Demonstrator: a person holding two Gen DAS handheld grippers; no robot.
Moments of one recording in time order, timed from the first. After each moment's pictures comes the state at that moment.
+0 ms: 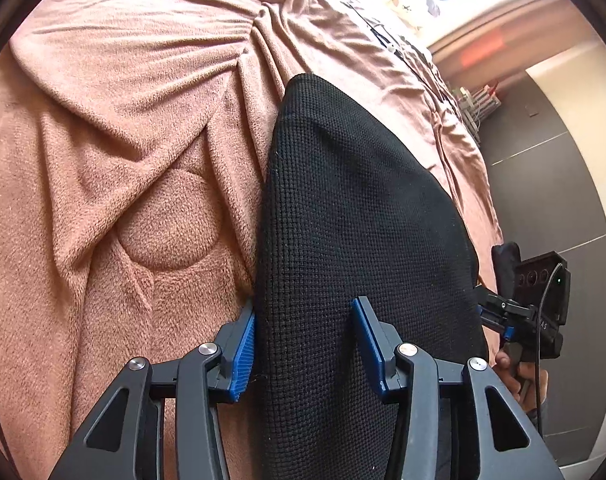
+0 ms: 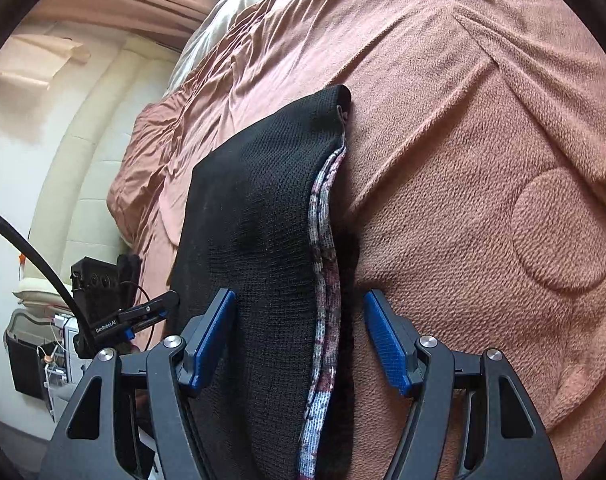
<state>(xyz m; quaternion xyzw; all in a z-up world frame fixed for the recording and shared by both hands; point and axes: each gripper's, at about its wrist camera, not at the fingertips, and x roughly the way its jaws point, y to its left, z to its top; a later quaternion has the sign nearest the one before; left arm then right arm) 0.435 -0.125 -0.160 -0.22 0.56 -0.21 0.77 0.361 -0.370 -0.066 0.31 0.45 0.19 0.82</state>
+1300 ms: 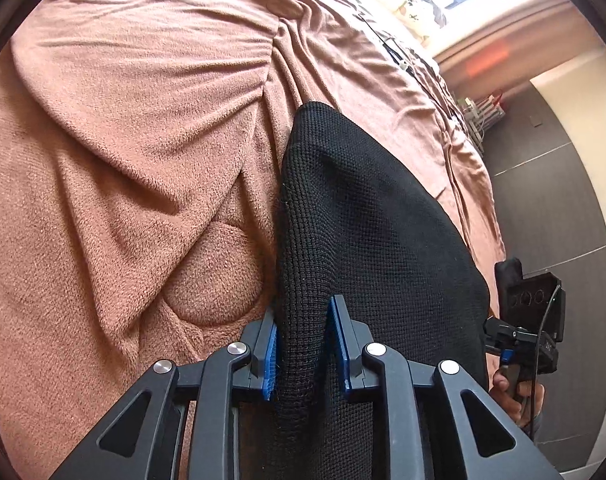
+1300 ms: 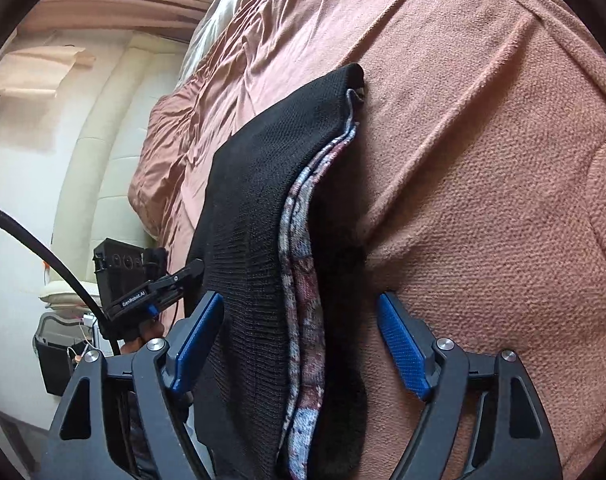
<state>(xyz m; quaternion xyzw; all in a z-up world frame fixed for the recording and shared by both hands) 0.458 -0.101 -0.158 -0.23 0.56 -0.21 0.77 0.383 -0.370 -0.089 0.36 0.47 0.23 0.77</state>
